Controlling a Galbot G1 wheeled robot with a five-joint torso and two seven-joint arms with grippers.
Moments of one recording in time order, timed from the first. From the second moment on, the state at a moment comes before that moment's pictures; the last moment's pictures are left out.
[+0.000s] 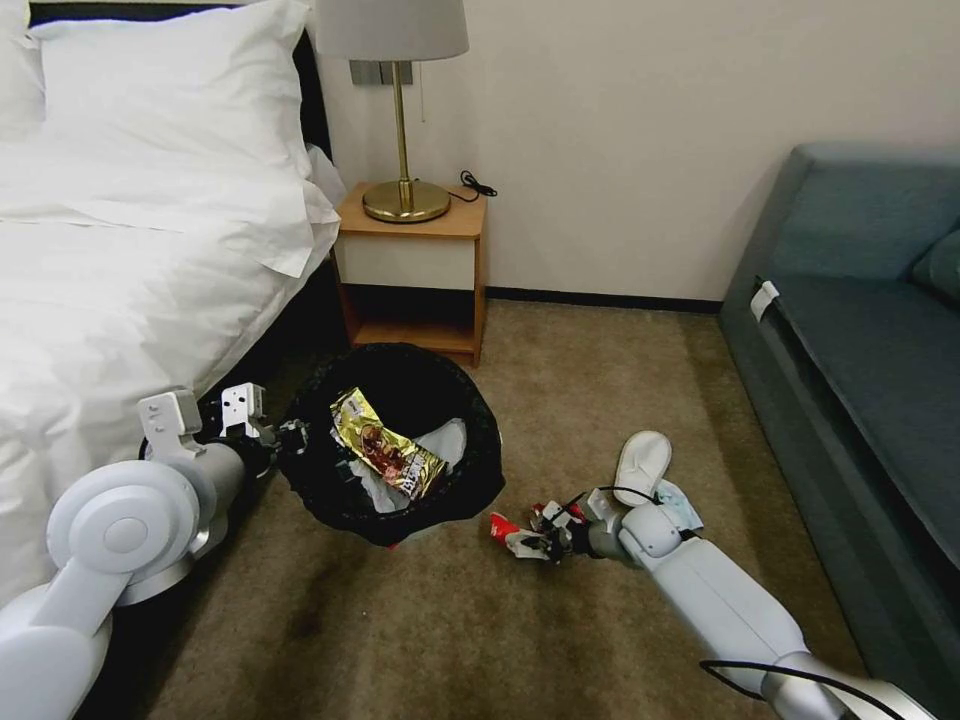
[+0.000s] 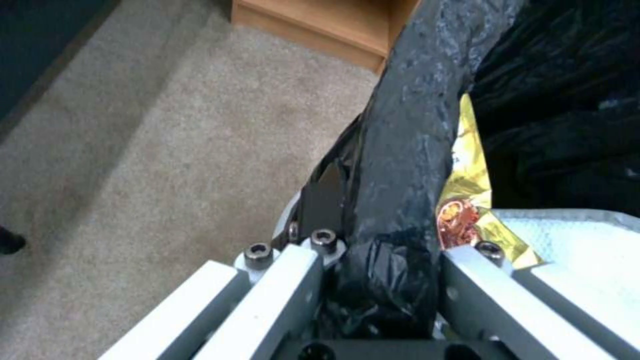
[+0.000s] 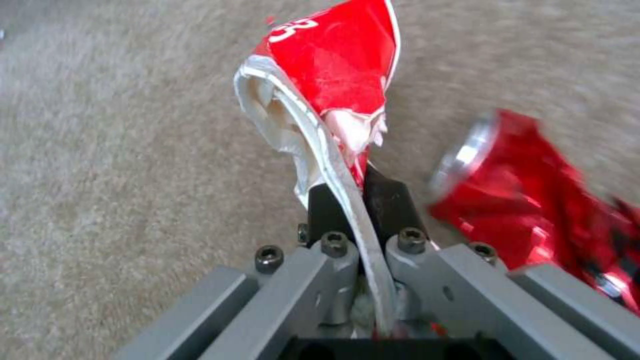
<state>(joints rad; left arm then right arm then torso) 1.14 -0.82 -0.55 -2.23 -1.52 0.74 -0.79 -0.73 1.13 -0.06 1.00 0.23 -0.27 -0.70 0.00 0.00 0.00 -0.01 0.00</state>
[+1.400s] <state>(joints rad) 1.07 -0.80 -0.42 -2.10 -1.52 0.74 -0.80 -0.69 0.91 0.19 1.53 0.61 -0.34 -0.47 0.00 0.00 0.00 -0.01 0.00</state>
